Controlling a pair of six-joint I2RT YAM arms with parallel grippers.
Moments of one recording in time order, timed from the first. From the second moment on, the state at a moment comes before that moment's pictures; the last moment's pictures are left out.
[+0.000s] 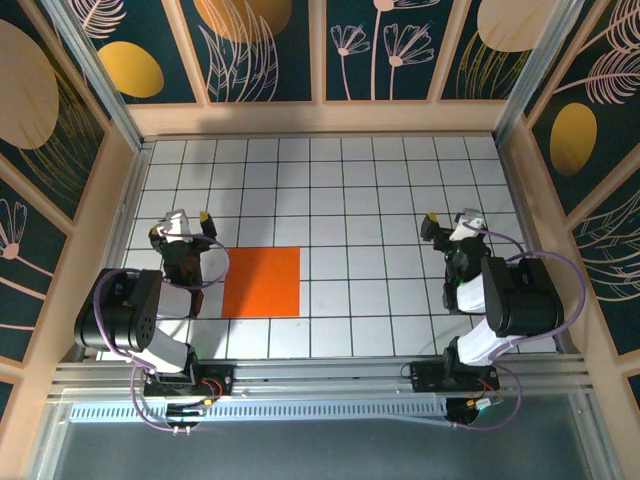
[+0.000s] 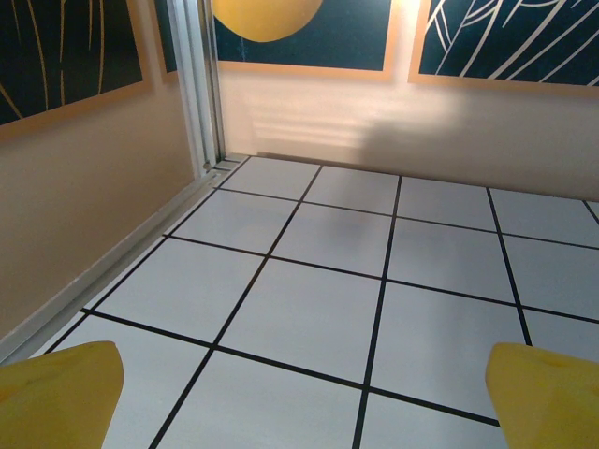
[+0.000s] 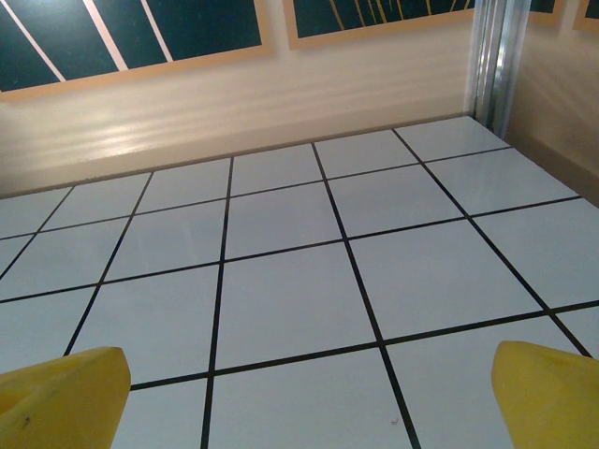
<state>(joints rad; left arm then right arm) -0.05 1.54 0.21 1.22 -0.32 -0.08 -0.03 1.57 0.20 1.24 0.03 0.13</state>
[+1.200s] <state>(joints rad) -0.14 1.10 0.54 -0.06 0.24 -0.52 0.00 1.17 0.56 0.18 -0.44 0.48</state>
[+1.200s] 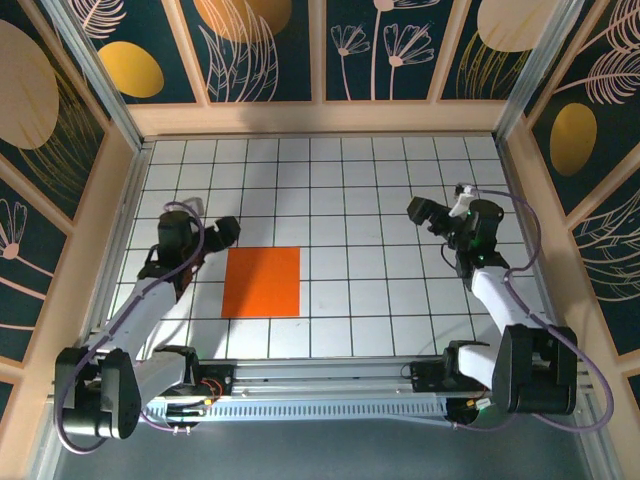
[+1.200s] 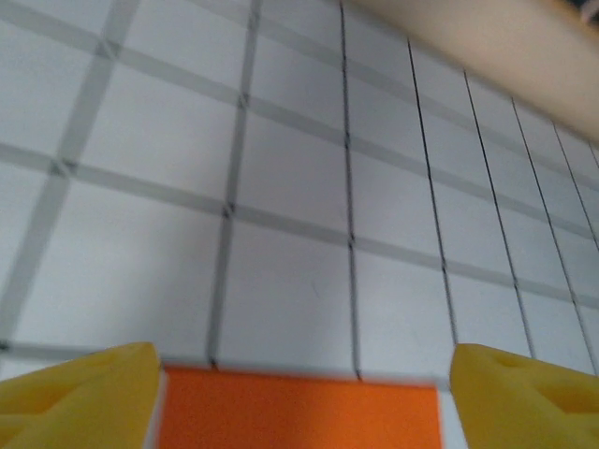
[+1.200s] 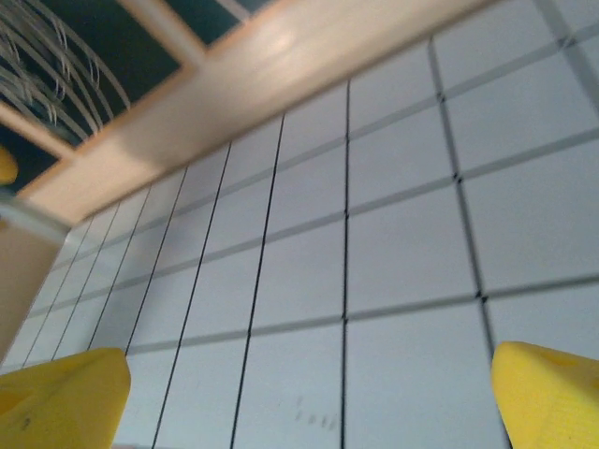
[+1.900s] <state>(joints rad) -0.33 1.37 0.44 -0.10 0.44 -0.69 0.13 1.33 0.69 0.01 -0.49 0.49</state>
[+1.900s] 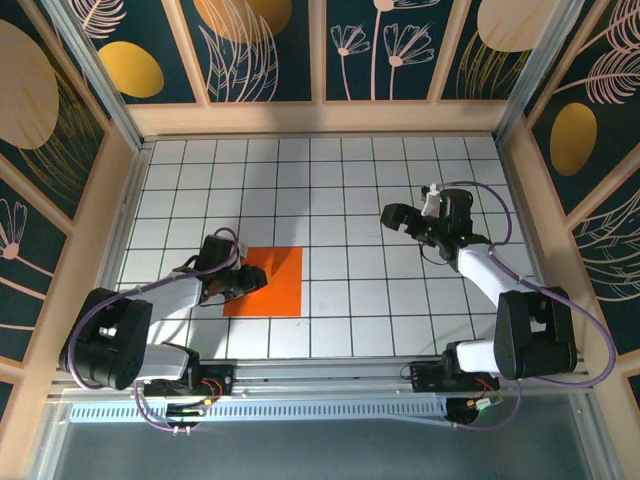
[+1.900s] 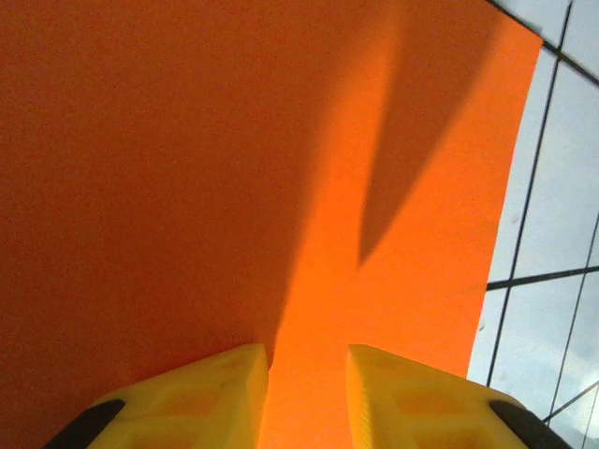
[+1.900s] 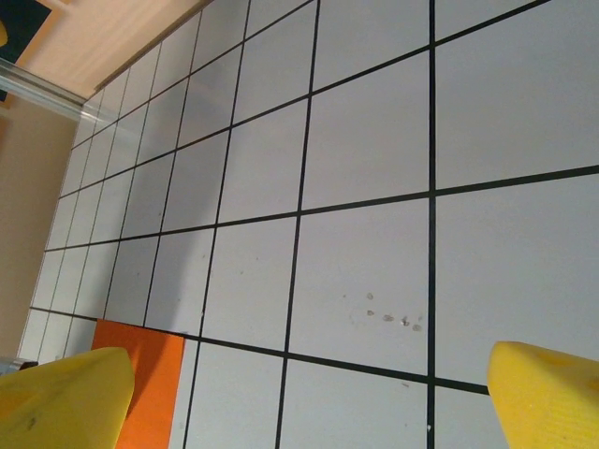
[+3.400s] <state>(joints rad) -0.61 1.58 0.66 0.13 0.25 -0.95 0.54 1.90 1.27 -0.36 -0.08 0.31</state>
